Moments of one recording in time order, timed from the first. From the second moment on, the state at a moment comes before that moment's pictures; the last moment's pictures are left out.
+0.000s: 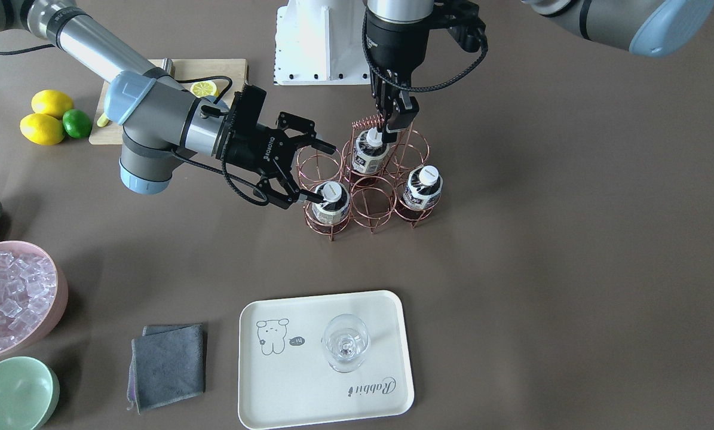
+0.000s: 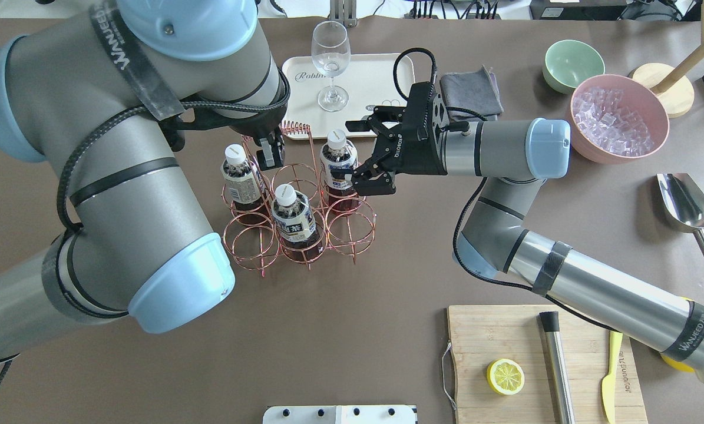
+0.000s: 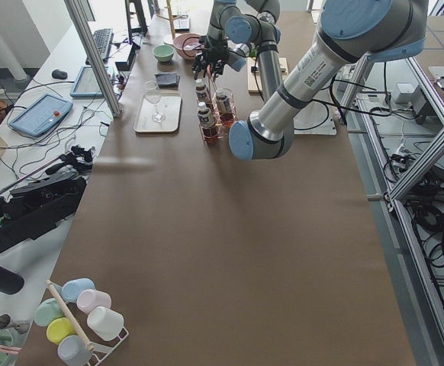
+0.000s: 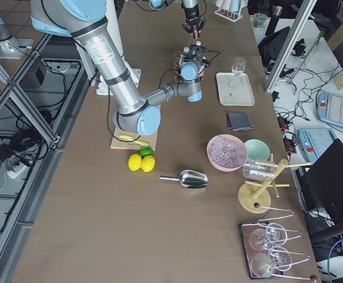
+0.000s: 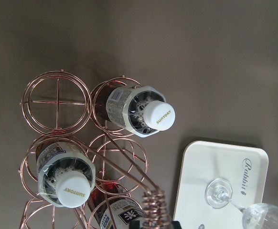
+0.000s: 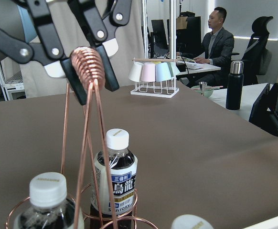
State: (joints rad) left arm -0.67 -2.47 -1.95 -1.12 -1.78 -2.89; right arm 0.65 -0.93 1.28 0.05 1.94 0.38
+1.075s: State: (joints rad) left arm -0.67 -2.47 -1.94 -1.12 -1.78 -2.89; right arm 0.66 -0.87 1.20 0.04 1.94 0.40
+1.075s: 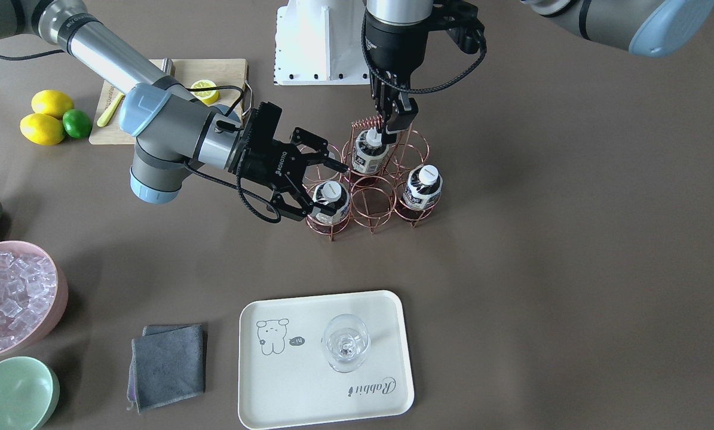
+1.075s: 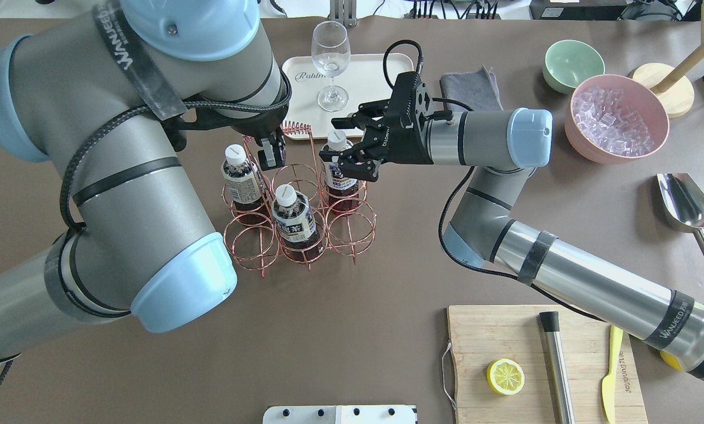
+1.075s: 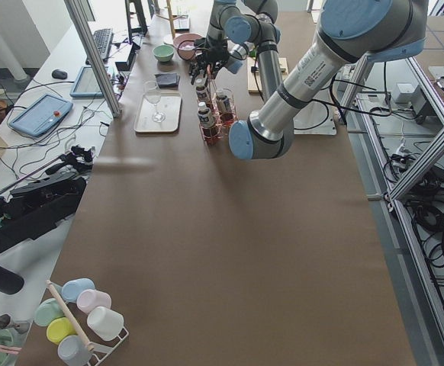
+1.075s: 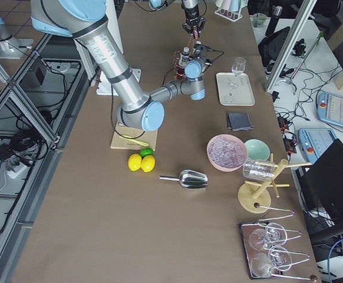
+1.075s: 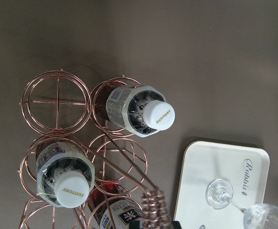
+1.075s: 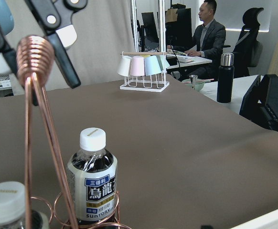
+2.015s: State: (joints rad) left arm -0.67 -2.47 -1.96 -1.10 -1.79 -2.89; right arm 0.71 -0.87 1.29 0.00 1.96 0.46
